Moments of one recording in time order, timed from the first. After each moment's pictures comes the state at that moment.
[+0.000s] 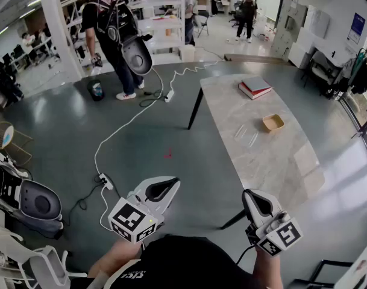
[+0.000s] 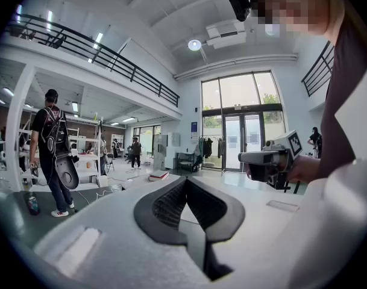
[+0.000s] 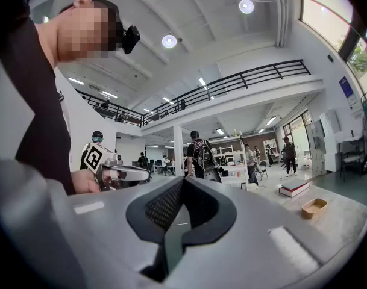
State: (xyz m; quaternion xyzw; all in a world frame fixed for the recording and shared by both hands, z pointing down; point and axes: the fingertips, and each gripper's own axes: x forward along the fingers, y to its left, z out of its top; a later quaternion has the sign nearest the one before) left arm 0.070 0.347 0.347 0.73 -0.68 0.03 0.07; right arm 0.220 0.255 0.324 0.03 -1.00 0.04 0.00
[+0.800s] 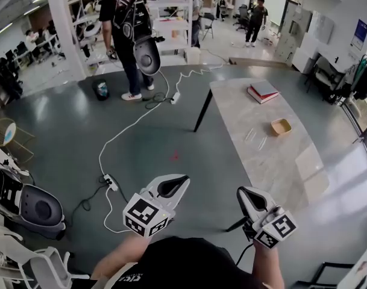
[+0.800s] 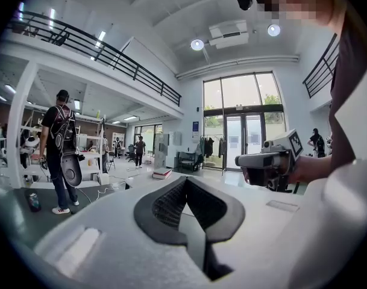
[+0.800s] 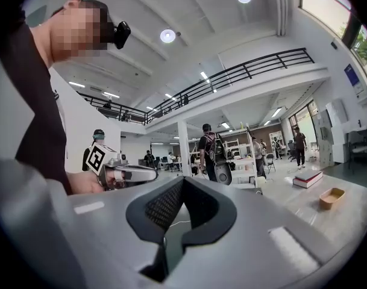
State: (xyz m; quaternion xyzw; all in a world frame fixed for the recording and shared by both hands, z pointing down) left arm 0.030 0.363 0.369 0.73 -0.68 0.02 0.08; right arm 0.155 0.290 0.351 0.00 -1.00 0.06 0.02
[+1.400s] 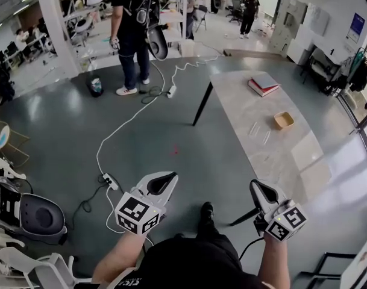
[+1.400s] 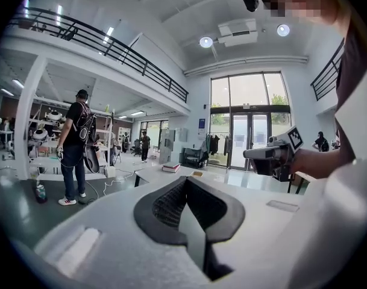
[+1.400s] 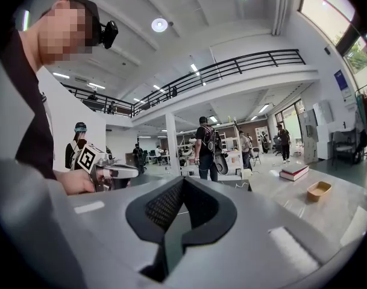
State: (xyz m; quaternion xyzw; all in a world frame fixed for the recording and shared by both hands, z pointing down) left arm -0.041 0.400 0.406 0.71 -0.69 0.02 0.10; right arm 0.134 0.274 0.374 0.07 -0.99 0.08 0.06
